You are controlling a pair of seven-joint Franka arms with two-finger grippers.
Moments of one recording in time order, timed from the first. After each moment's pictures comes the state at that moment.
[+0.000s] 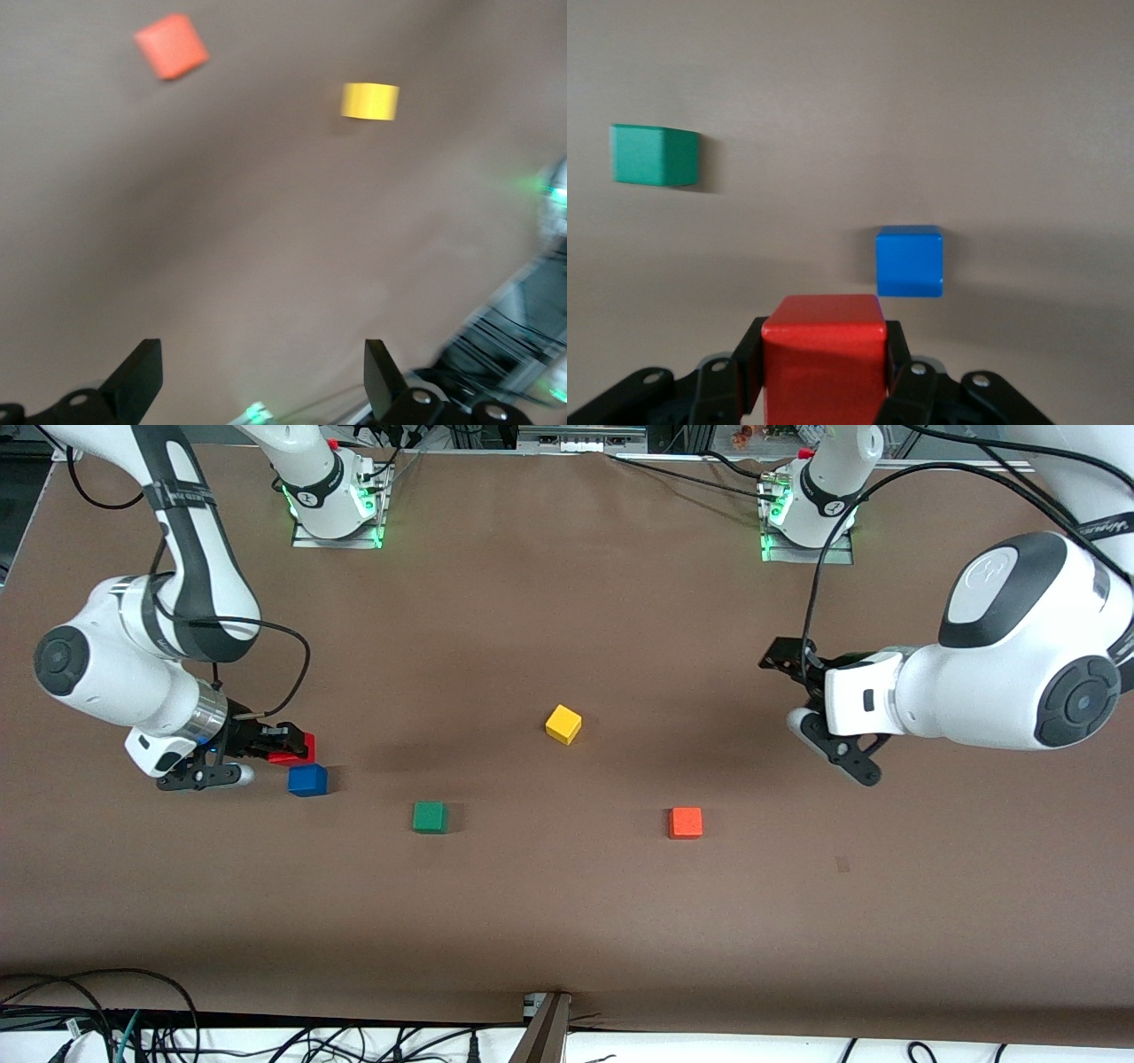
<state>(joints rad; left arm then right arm) 0.14 0.50 -0.49 -1.19 -0.10 1.33 0.17 0.13 0.29 -0.06 -1.96 0.21 2.27 -0.15</state>
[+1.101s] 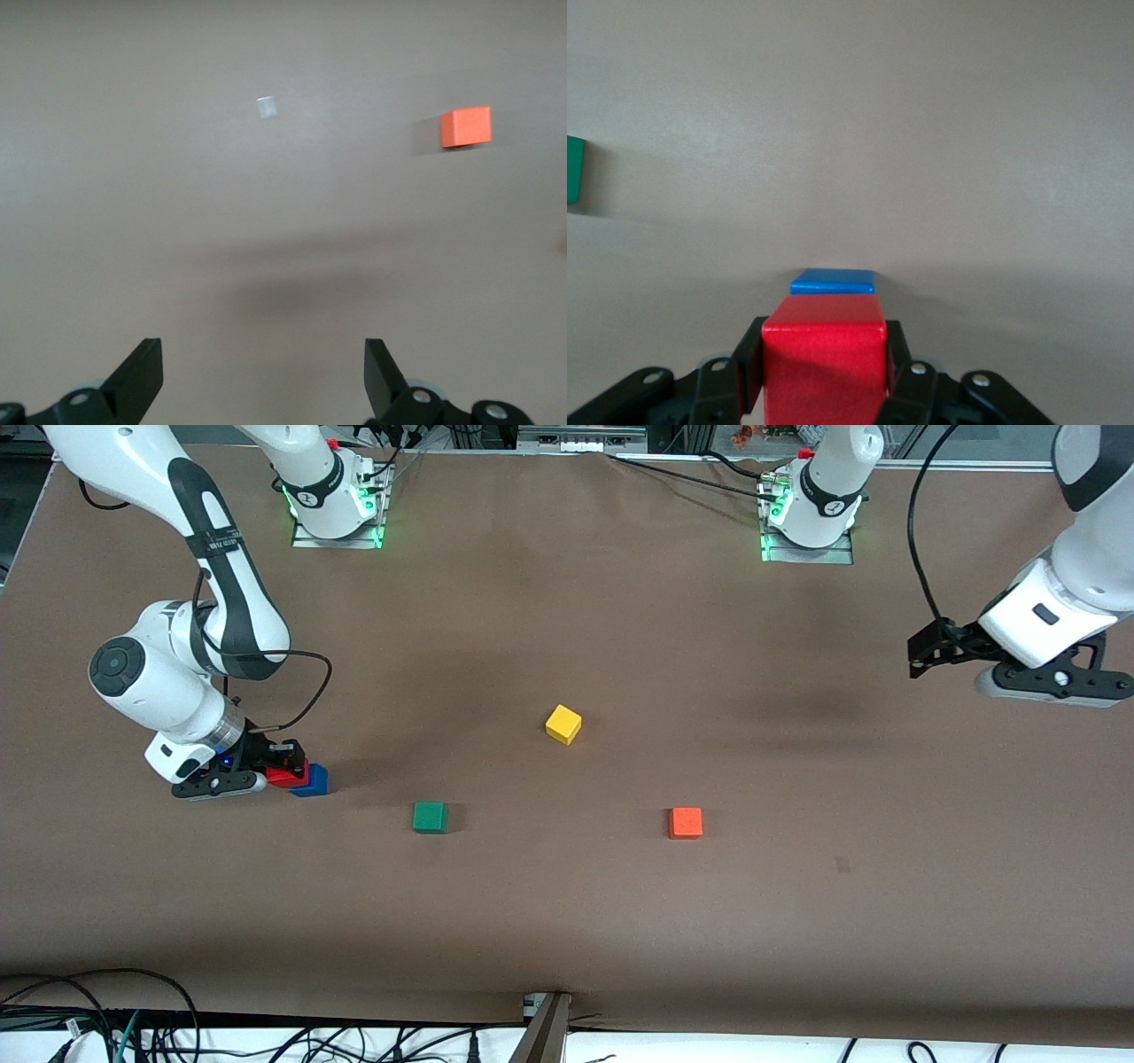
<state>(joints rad) -0.04 0.03 -0.04 -1.66 0.04 1.66 0.00 0.13 0.38 -0.08 -2.04 0.16 2.53 -0.20</state>
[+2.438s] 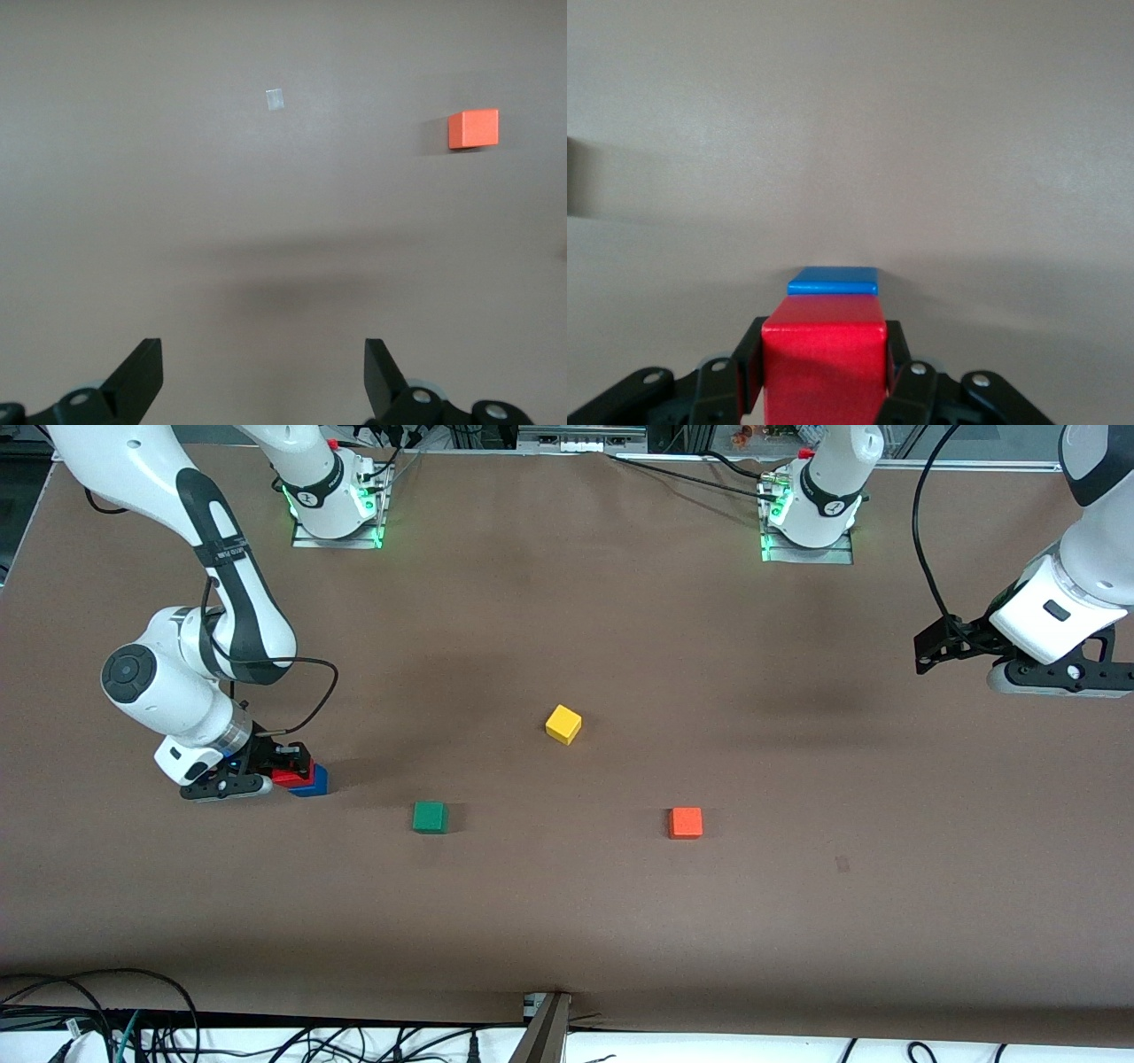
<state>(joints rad) -0.03 0.02 -0.05 -1.68 0.04 1.66 -0.04 0.13 0.40 -0.08 -2.04 0.16 2.54 -0.17</state>
